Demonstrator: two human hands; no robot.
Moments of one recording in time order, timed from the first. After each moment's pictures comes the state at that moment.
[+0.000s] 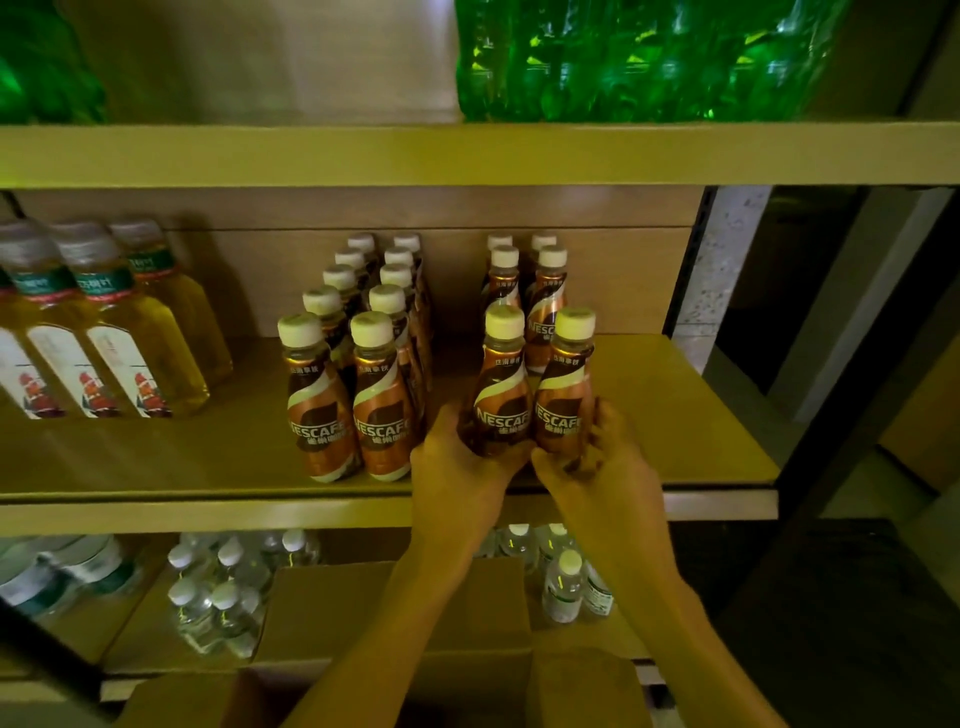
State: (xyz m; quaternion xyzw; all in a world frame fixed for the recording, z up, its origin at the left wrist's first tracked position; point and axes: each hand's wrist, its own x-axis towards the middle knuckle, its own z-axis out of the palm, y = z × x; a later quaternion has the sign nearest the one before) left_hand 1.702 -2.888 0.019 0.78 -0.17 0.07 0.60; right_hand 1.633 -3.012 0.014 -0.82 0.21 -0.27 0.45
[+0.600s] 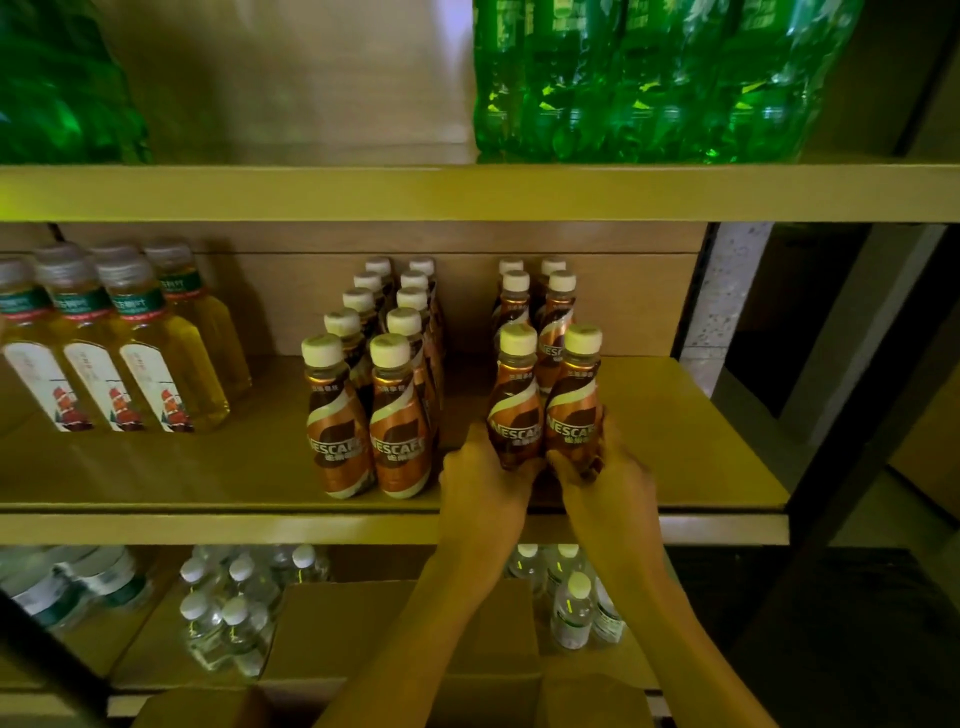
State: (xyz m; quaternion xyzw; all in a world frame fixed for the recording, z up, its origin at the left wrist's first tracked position) left_hand 1.711 -2.907 0.014 0.85 -0.14 0.07 0.50; right_hand 1.652 -3.018 0.012 -0.83 0.20 -0.31 0.43
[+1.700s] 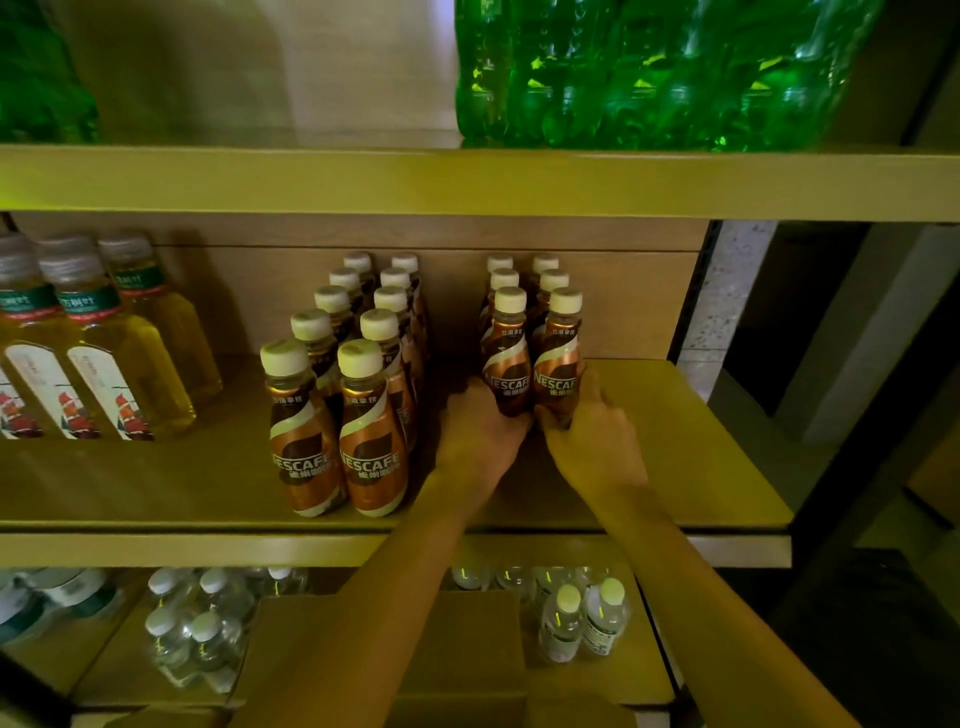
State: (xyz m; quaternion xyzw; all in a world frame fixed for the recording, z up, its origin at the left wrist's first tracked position) left_hand 1.791 -2.948 0.031 0.89 -0.15 0.02 0.43; right_hand 1.725 -3.065 0.026 -0.90 0.20 -0.24 0.29
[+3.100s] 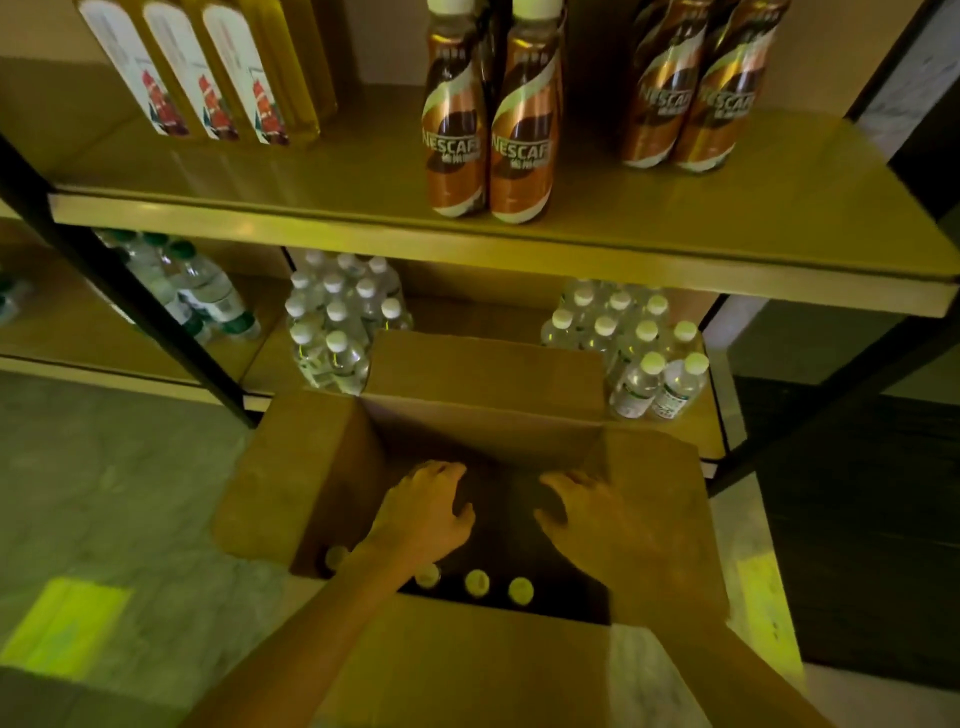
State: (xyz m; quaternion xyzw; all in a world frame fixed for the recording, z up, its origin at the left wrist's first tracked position) left_hand 1.590 -2.698 -0.194 0.95 -0.19 -0.18 0.15; right_hand 1.524 -2.910 -0.175 -0.97 0.05 0.16 0.18
